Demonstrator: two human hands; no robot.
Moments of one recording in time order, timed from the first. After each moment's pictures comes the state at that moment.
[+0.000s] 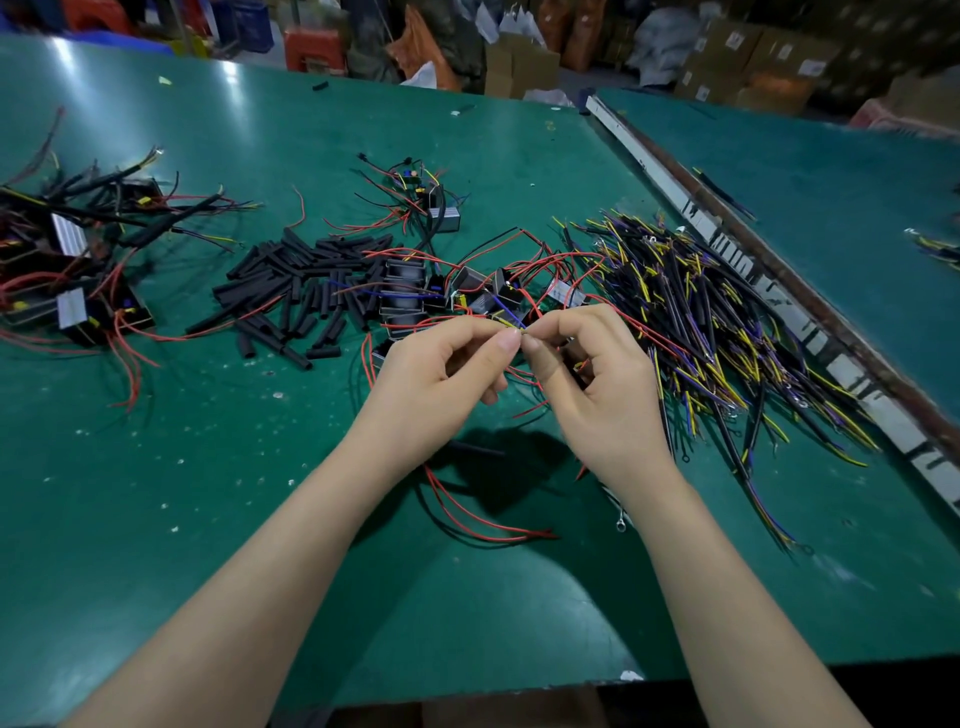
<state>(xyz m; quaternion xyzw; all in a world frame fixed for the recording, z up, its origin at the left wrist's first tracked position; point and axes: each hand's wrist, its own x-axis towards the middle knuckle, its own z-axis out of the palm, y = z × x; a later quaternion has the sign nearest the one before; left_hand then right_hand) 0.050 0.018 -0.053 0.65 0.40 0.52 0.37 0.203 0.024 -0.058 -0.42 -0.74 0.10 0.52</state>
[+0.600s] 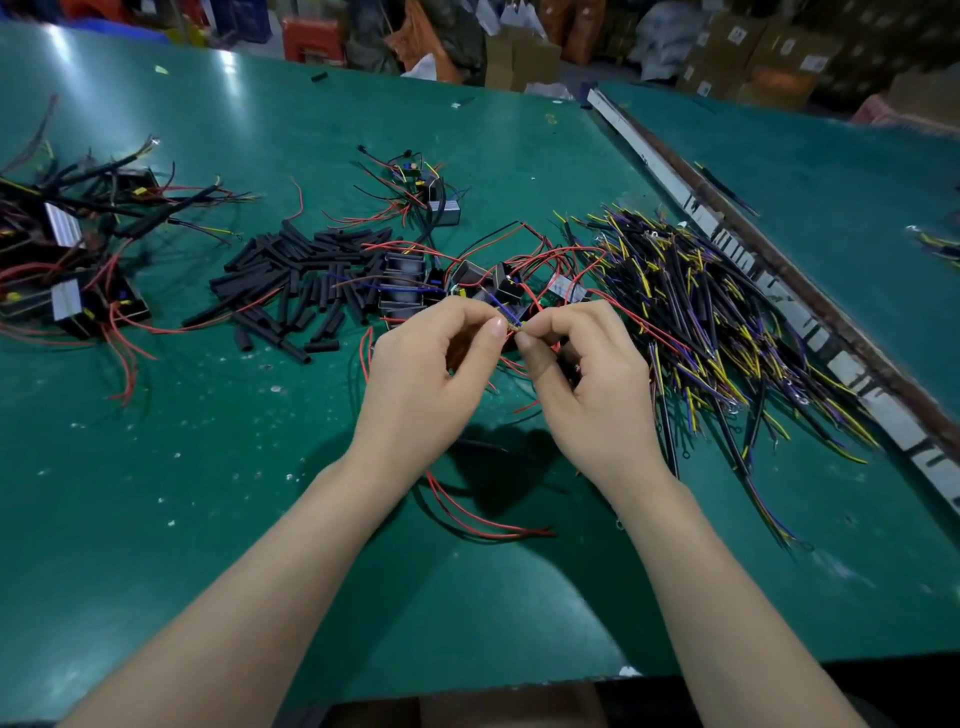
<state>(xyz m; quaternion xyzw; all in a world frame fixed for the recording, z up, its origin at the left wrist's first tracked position) 0.053 0.013 -0.053 0.66 0.47 0.56 0.18 0.197 0.019 -0.057 -0.45 -0.74 0.05 0.50</state>
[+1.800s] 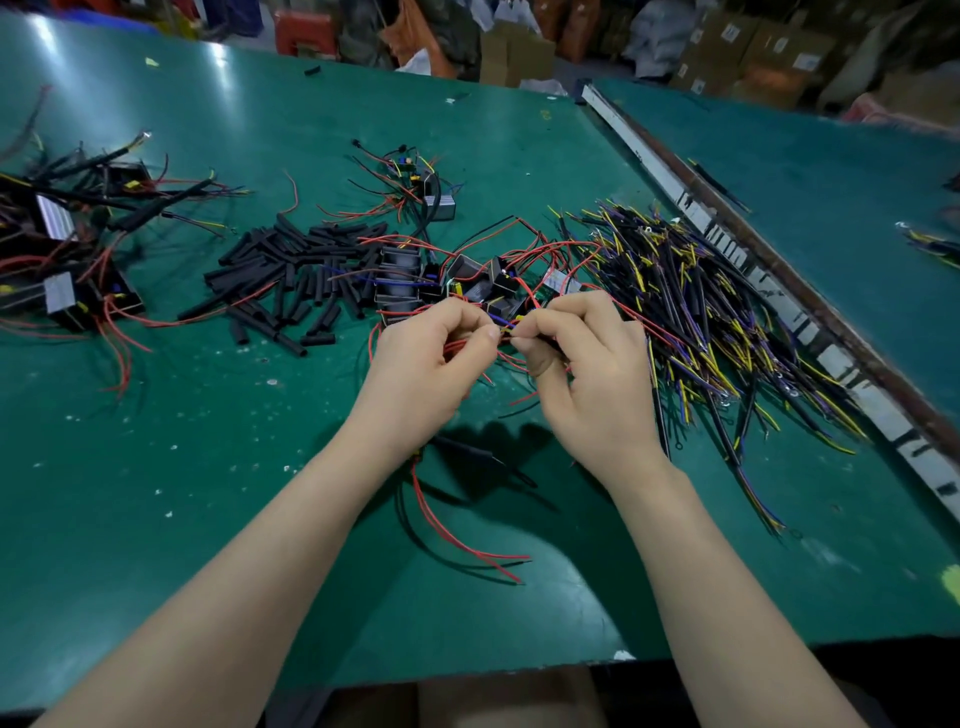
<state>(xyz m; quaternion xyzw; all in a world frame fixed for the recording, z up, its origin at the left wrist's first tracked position) 0.050 0.022 -0.057 0.66 0.47 0.50 0.29 0.205 0.021 -0.058 -0.43 -0.77 -0.09 0.46</state>
